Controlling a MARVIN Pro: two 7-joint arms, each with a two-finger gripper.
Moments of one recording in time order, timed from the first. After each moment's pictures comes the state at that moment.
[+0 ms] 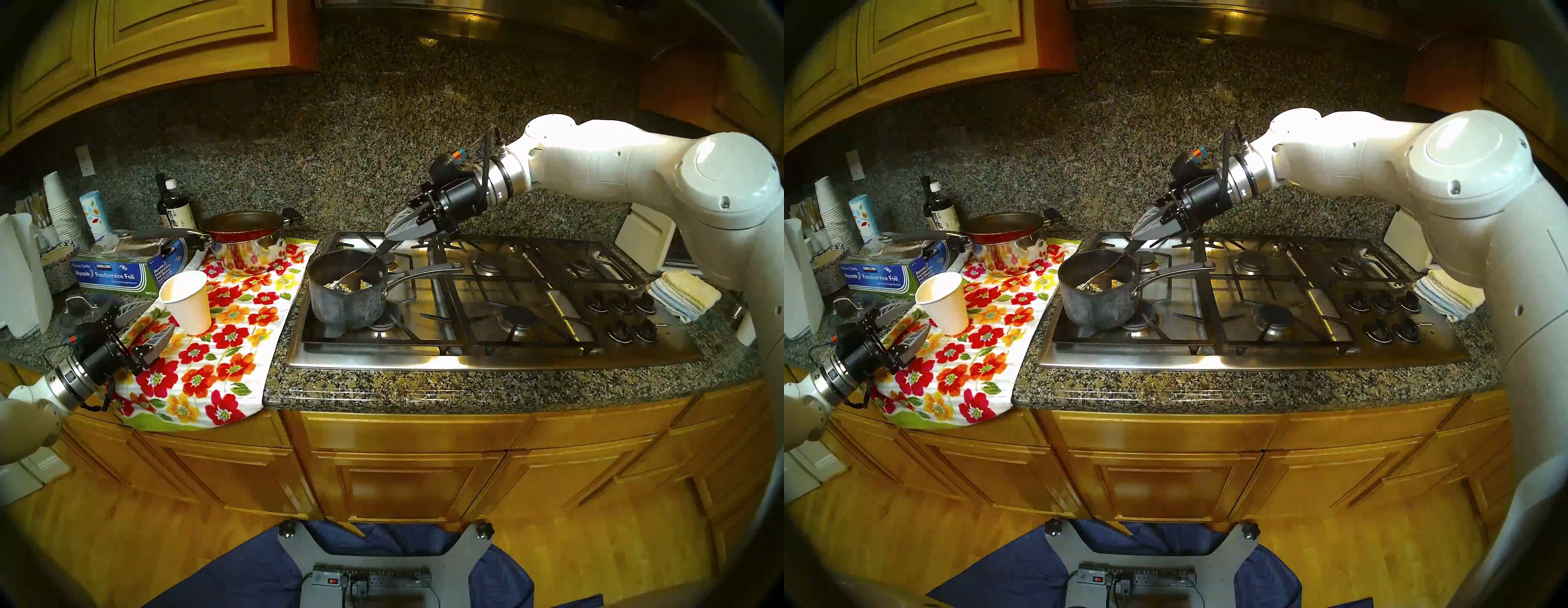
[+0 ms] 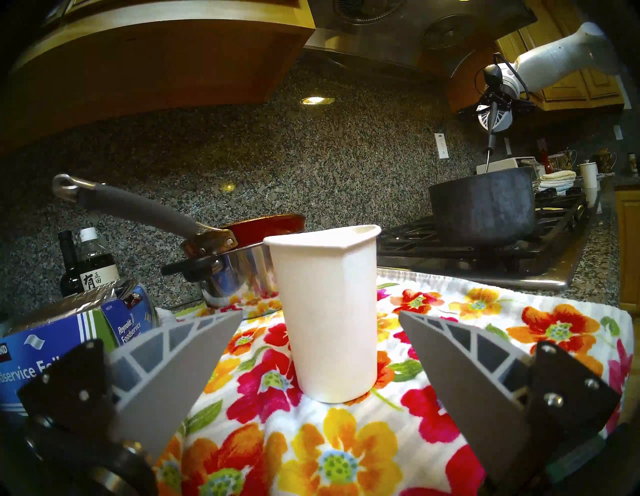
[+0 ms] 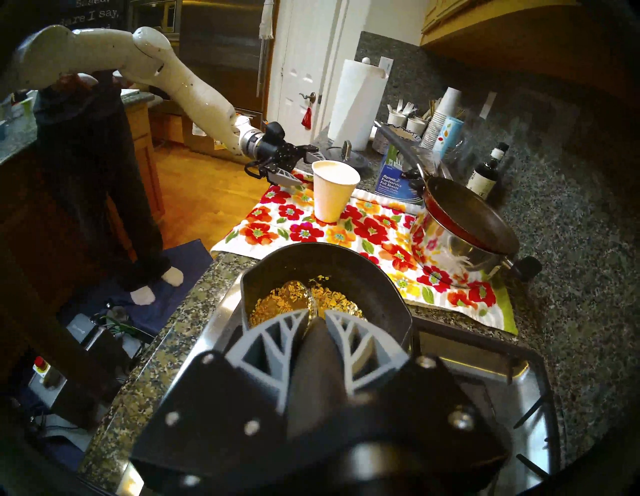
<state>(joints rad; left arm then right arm) 1.66 -0.13 -0.94 -1.17 -1.62 -0.96 -0.87 0.31 -1.27 -0.87 -0.62 1.84 -0.35 1.48</state>
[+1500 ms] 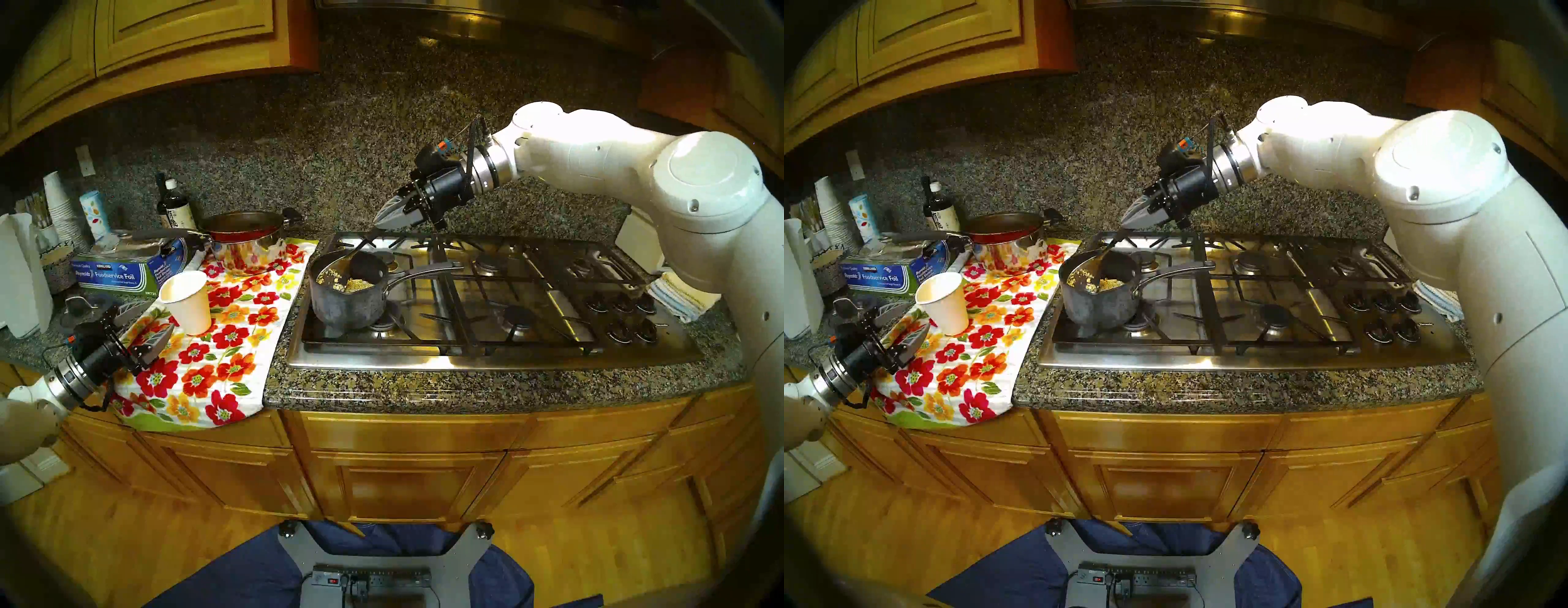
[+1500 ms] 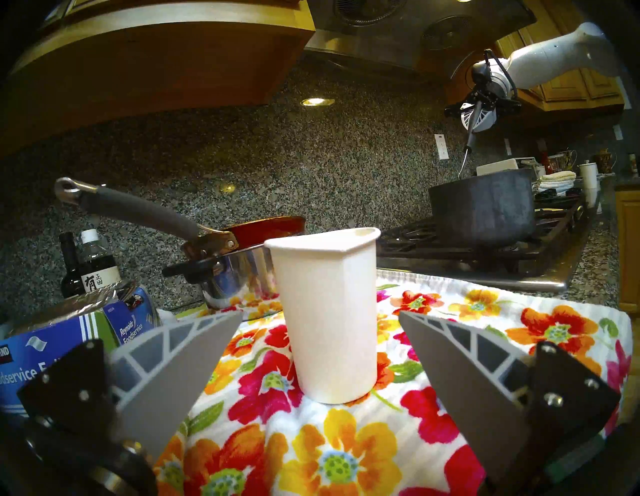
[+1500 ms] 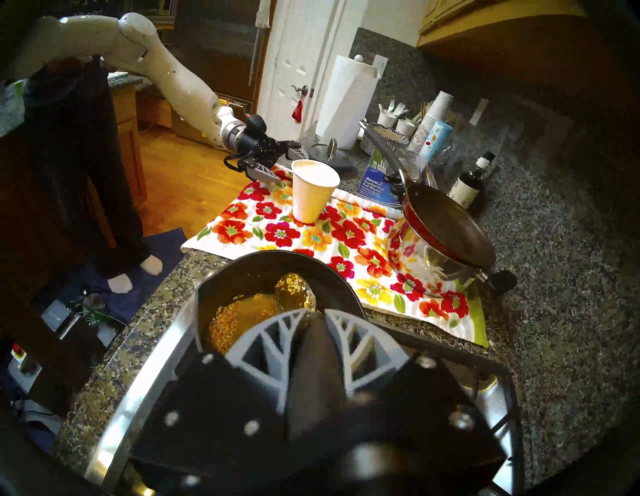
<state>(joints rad) 1.71 -0.13 -1.00 -1.17 -1.61 -0.96 -0.87 0.27 -1.36 -0.82 -0.49 1.83 -0.35 1.48</state>
